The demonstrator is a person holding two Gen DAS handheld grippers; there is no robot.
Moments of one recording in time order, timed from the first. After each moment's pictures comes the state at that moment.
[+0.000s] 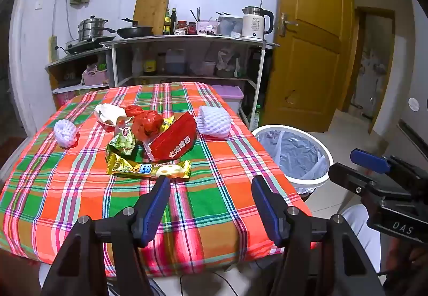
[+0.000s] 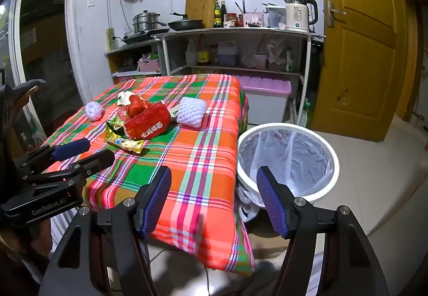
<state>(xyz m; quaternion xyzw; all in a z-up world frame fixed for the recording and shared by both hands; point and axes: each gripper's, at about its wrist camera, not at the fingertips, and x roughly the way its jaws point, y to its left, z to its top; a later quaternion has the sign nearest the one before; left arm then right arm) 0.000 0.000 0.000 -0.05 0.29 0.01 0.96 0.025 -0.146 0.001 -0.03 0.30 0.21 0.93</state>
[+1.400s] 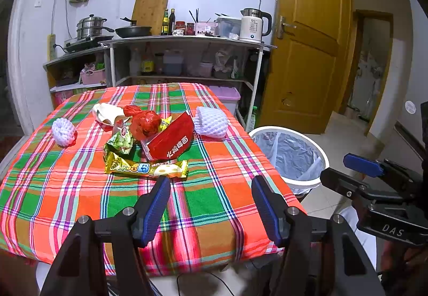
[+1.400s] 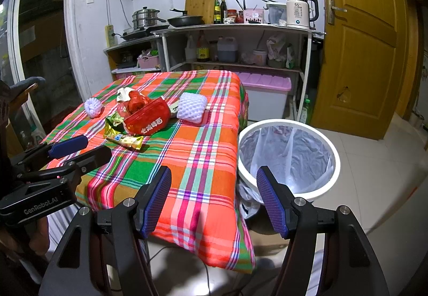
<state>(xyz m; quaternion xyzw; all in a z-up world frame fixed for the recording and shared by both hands) -0.003 -0.001 0.005 -0.05 0.29 0.01 0.96 0.025 -0.145 -0.002 -0.04 0.31 0.21 0.93</state>
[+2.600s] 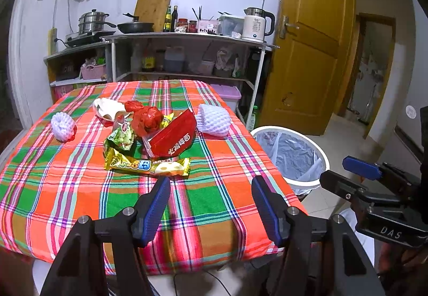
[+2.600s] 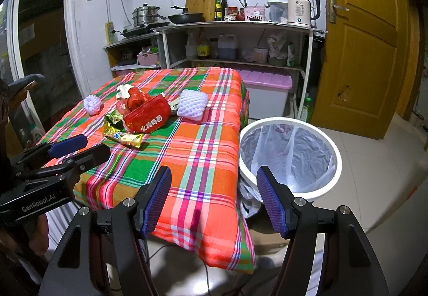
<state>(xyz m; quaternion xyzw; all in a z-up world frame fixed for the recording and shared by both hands) -0.001 0.006 -0.004 -0.07 0.29 0.01 0.95 0.026 -0.145 -0.004 -0.04 0.31 0.21 0.93</state>
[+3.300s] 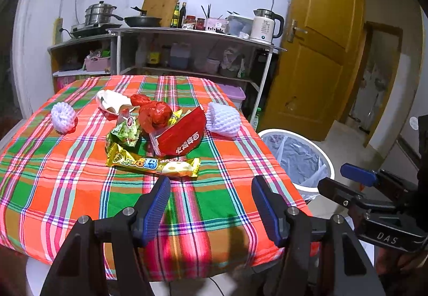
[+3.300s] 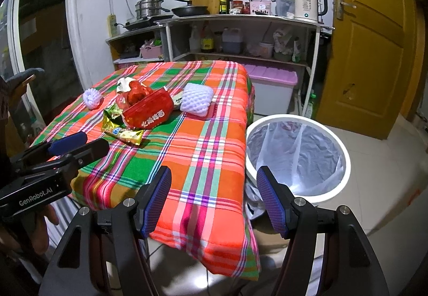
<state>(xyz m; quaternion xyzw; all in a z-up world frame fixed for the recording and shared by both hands) 0.011 0.025 -0.013 -0.10 0.30 0.01 0.95 0.046 -0.128 -0.012 -0.05 0.33 0.22 0.92</state>
